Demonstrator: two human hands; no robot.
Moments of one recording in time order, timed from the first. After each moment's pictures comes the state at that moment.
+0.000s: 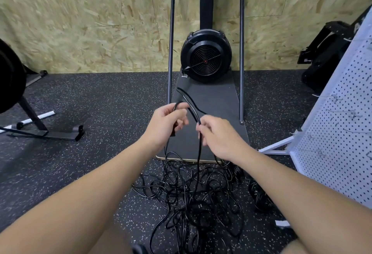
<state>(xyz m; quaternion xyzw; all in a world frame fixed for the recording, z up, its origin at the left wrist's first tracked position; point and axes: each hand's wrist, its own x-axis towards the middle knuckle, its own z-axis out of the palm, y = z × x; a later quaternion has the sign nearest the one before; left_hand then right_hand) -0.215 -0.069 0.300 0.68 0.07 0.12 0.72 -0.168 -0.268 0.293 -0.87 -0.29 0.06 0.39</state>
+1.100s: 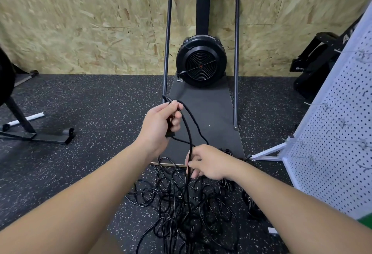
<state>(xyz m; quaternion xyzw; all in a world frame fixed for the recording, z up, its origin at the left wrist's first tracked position) -0.206 -0.082 0.315 0.55 0.05 0.14 0.82 -0.173 -0.265 0.256 -0.83 -0.29 0.33 0.34</state>
